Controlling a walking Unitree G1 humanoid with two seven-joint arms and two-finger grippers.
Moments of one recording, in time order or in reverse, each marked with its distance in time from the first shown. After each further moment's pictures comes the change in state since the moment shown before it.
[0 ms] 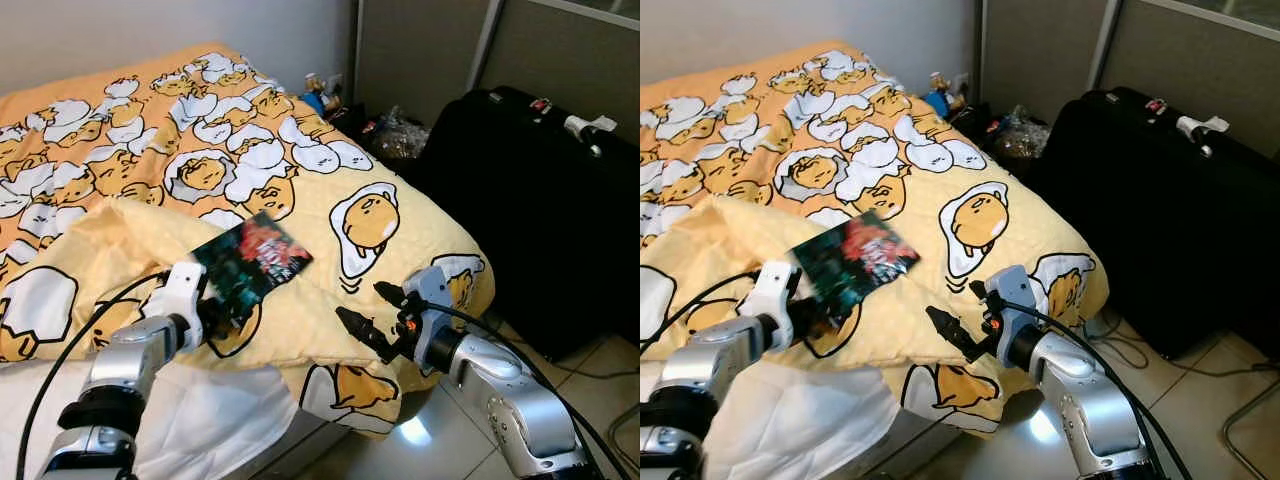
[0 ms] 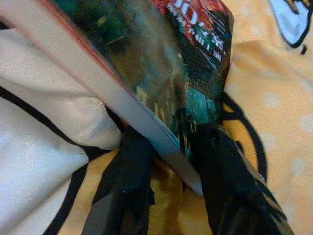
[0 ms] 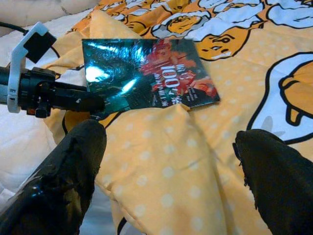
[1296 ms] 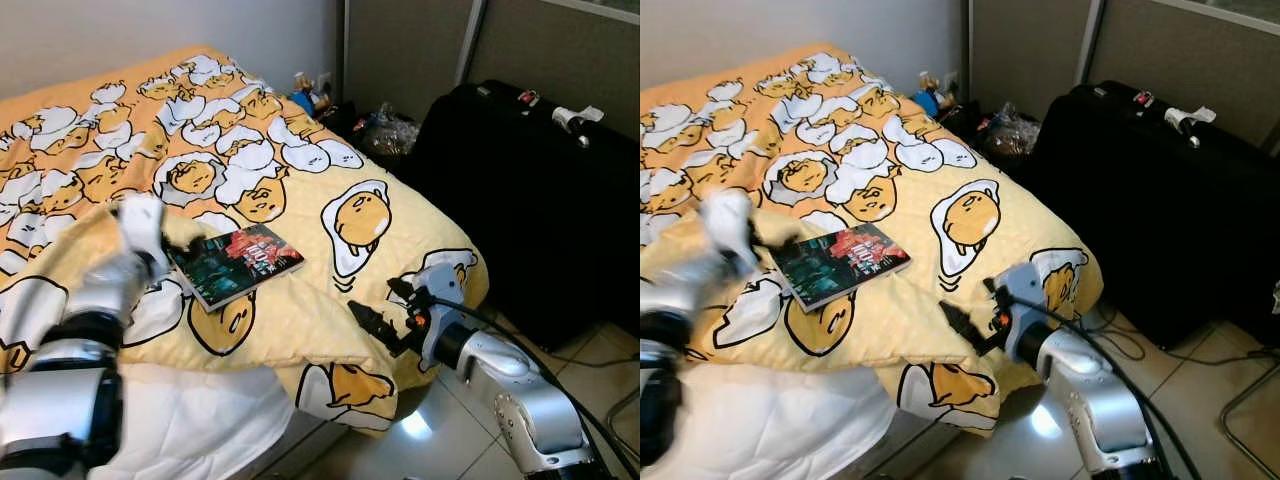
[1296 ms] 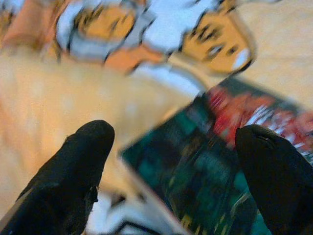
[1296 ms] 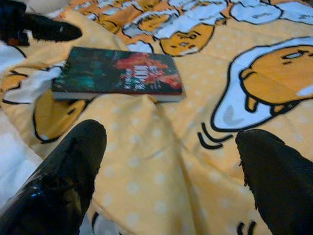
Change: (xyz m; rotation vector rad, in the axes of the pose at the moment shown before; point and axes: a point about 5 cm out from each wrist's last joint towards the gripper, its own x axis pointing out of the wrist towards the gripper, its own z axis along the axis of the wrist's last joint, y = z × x) left arm -0.003 0.046 0.072 0.044 -0.165 0.375; right arm -0.005 -0.012 0.001 -0.014 0.015 -0.088
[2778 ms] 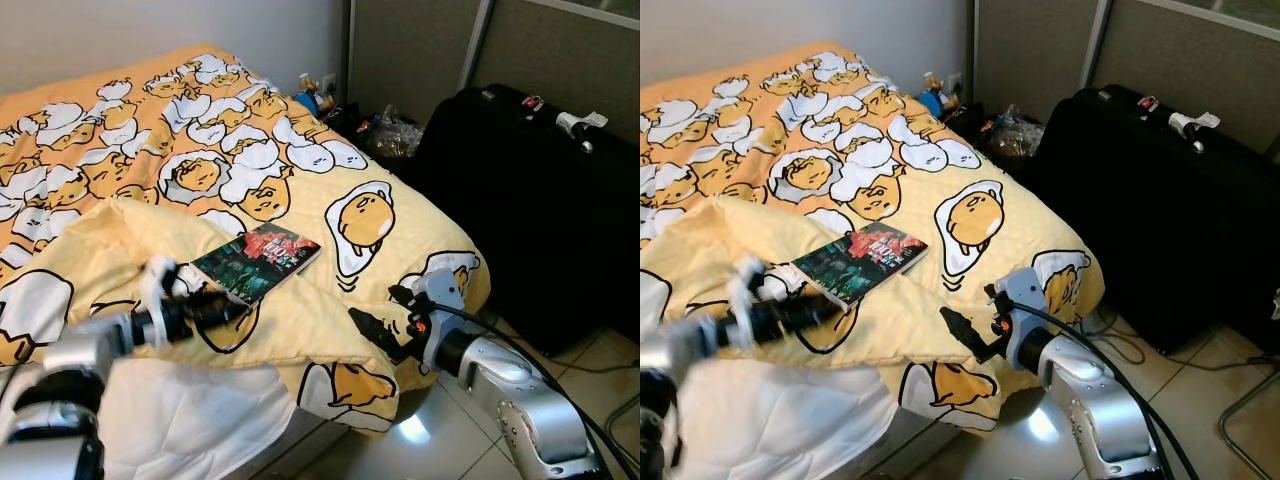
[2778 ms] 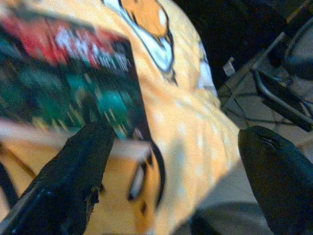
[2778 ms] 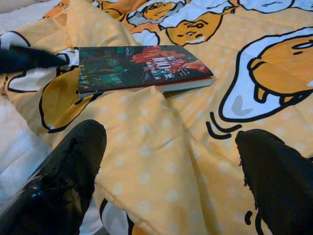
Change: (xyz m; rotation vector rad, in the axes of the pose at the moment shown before) left arm -0.040 -0.015 -0.036 -0.130 0.051 -0.835; right arm -0.006 0.004 -0.003 0.006 0.032 0.005
